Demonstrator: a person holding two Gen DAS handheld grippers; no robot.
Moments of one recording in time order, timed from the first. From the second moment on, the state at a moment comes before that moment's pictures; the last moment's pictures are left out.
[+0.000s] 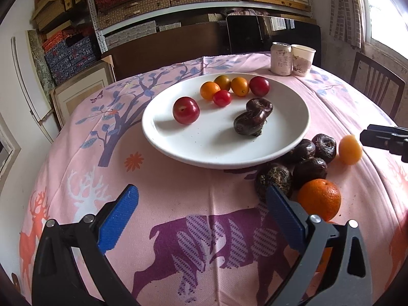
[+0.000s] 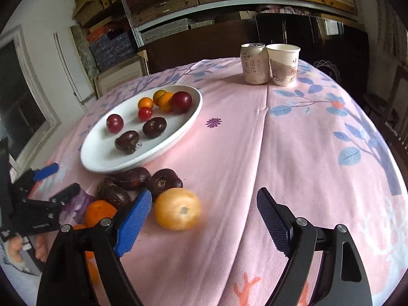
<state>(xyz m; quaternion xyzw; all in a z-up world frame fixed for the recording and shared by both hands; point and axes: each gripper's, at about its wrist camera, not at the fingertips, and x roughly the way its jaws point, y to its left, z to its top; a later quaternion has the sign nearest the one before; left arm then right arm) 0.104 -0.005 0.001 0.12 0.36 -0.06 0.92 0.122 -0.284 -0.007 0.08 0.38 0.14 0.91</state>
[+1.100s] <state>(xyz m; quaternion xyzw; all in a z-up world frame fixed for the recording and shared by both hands) 0.103 -0.020 -0.011 0.15 0.37 -0.08 0.91 0.137 -0.305 -0.012 0.06 0.38 0.10 0.92</state>
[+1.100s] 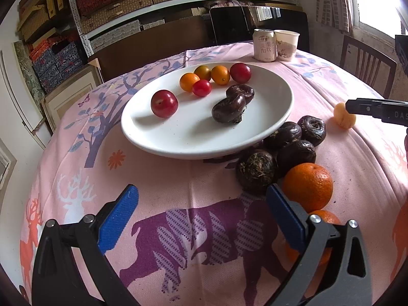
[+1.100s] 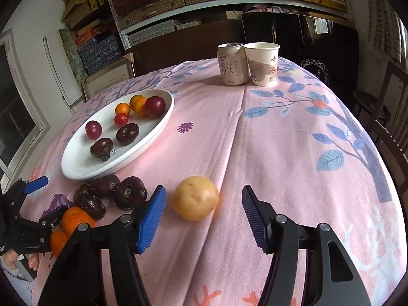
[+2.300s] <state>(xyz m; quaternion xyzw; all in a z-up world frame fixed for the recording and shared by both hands) 0.131 0.021 -0.016 0.06 0.42 -0.05 0.91 0.159 -0.282 -0.030 0.03 0.42 0.10 0.90</state>
